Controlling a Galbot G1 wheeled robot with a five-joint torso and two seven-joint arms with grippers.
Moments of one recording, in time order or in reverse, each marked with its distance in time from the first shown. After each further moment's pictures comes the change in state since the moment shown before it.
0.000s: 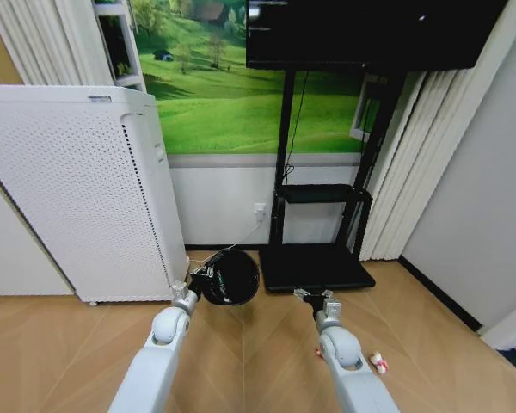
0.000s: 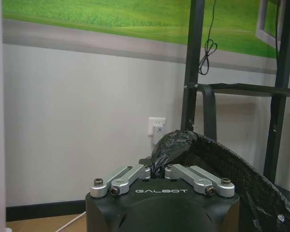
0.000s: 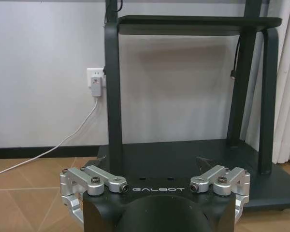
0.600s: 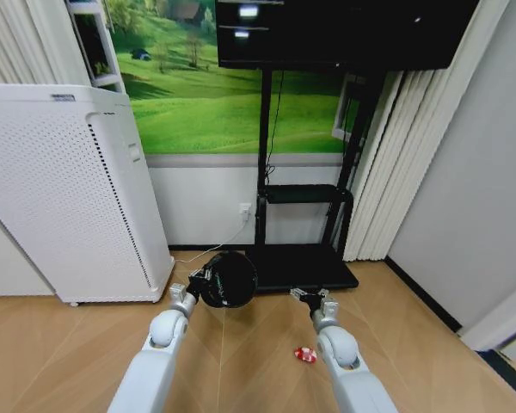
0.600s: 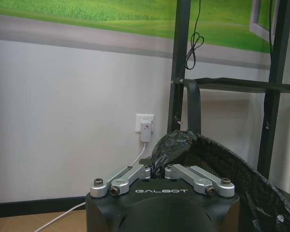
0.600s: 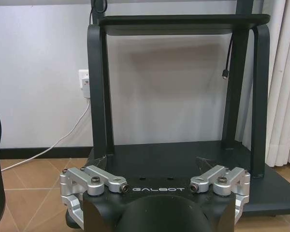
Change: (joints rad) left arm 0.015 0.012 -0.019 -0.002 -0.004 0.000 0.005; right arm 0.012 0.002 -0.020 -0.005 0.015 -0.003 -0.018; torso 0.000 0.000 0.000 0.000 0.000
